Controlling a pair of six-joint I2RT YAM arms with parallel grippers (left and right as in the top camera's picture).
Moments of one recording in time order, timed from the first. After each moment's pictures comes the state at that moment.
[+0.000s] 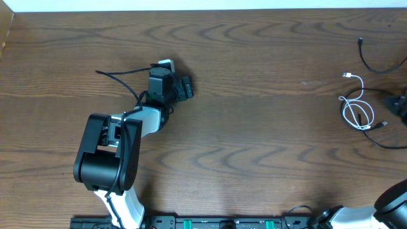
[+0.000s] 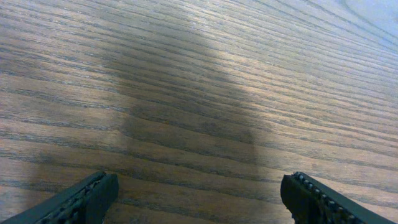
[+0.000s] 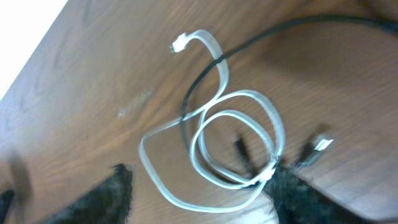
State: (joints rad) left arm -0.19 1.92 0.86 0.36 0.08 -0.38; right arm -0.80 1.66 1.22 -0.75 -0.63 -0.08
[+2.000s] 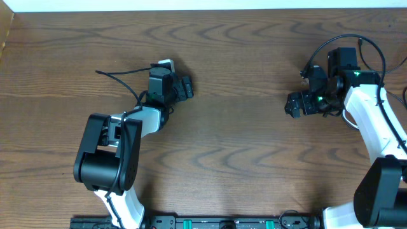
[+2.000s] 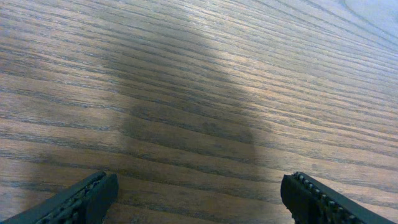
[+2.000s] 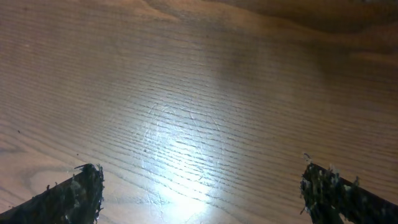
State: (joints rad) left arm -0.19 1.92 0.86 0.36 0.08 -0.38; right arm -0.02 1.66 1.22 -0.93 -0.25 -0.18
